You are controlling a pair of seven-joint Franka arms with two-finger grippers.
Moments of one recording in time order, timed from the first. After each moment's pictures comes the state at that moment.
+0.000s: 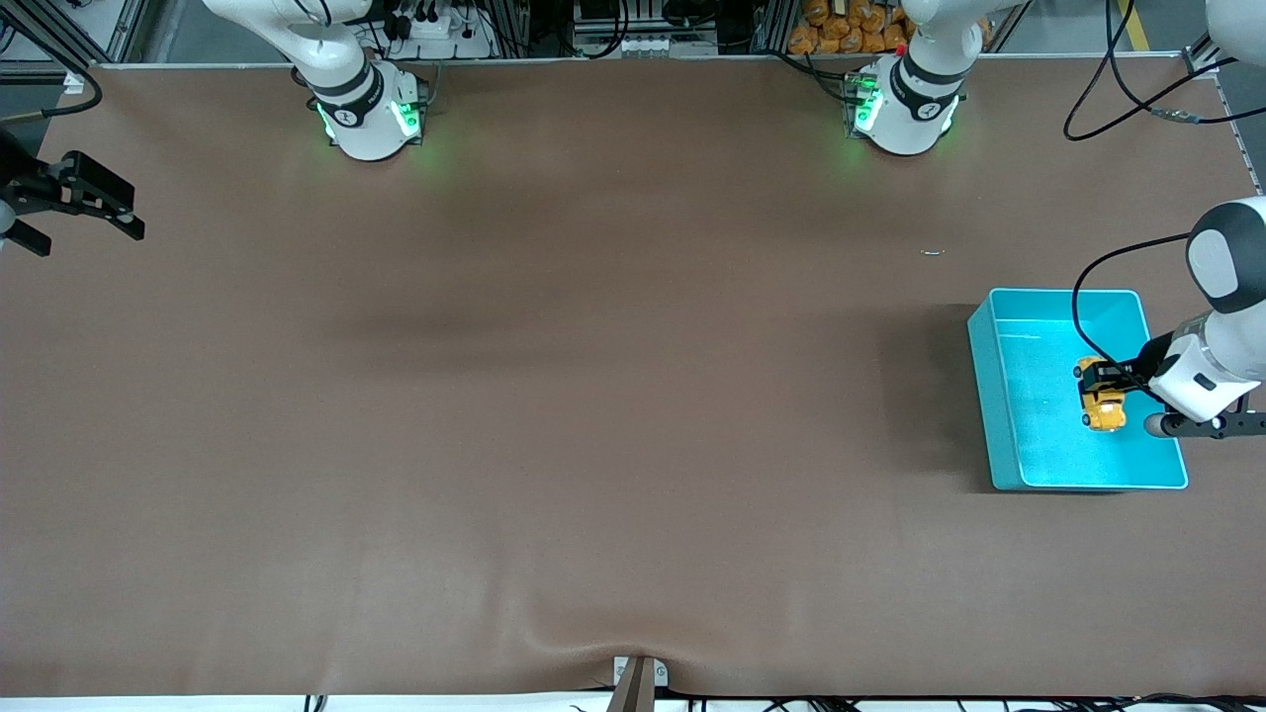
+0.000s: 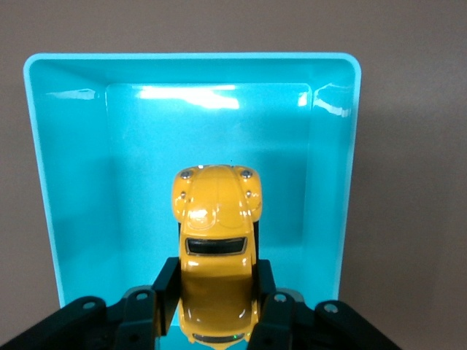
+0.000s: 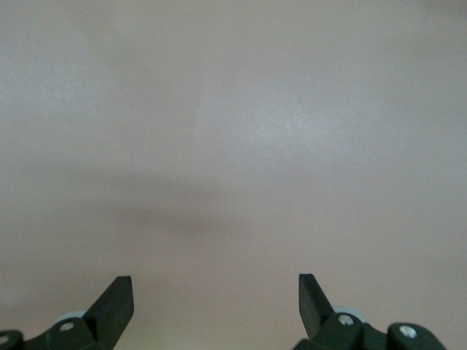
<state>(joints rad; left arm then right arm) 0.33 0.33 -0.14 -1.84 0.09 2.12 0.18 -0.01 -0.10 -0.03 -1.62 0.01 1.56 -0.23</state>
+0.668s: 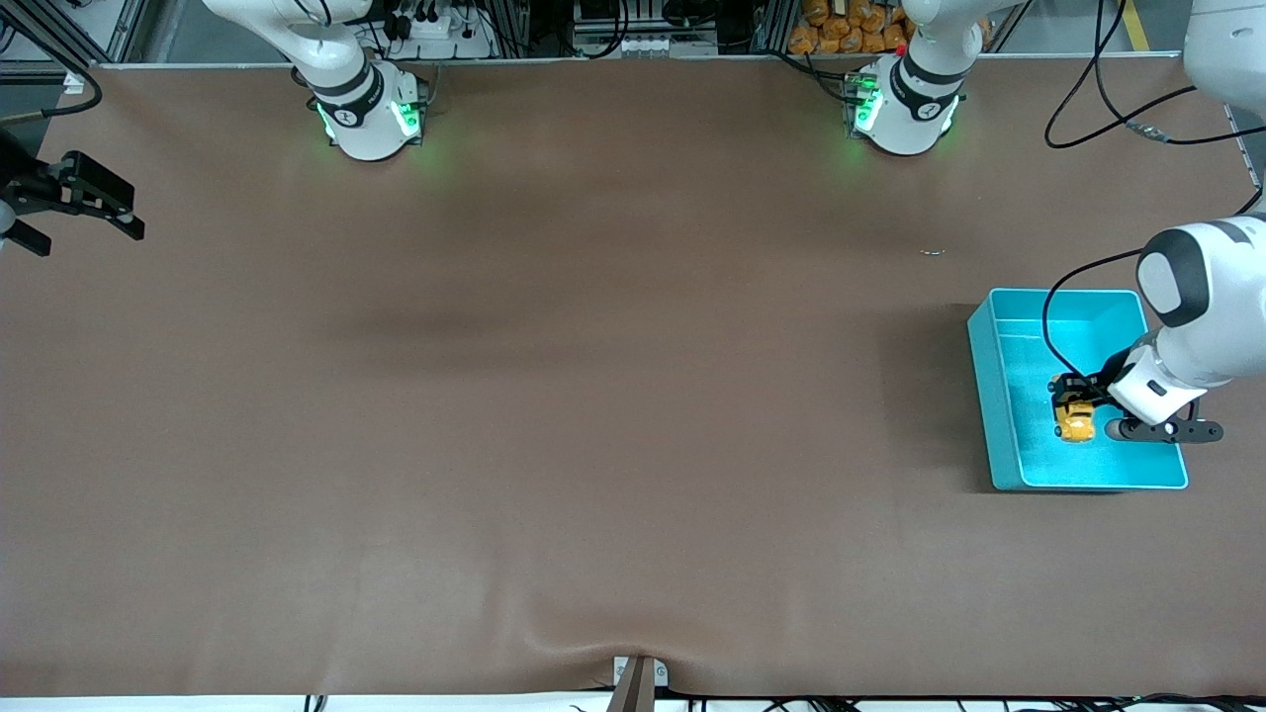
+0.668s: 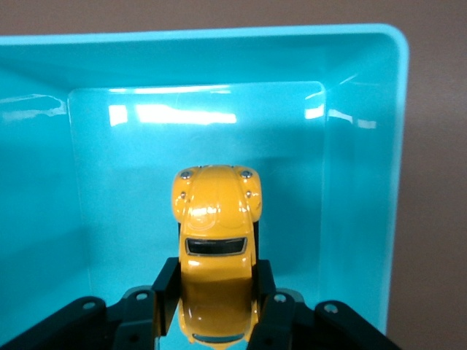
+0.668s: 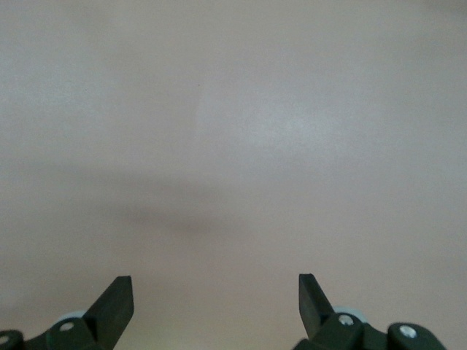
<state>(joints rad) 0.34 0.41 -0.14 -1.94 0.09 2.35 0.20 -0.01 -0.10 -0.03 -1.62 0.01 1.56 -0.23</state>
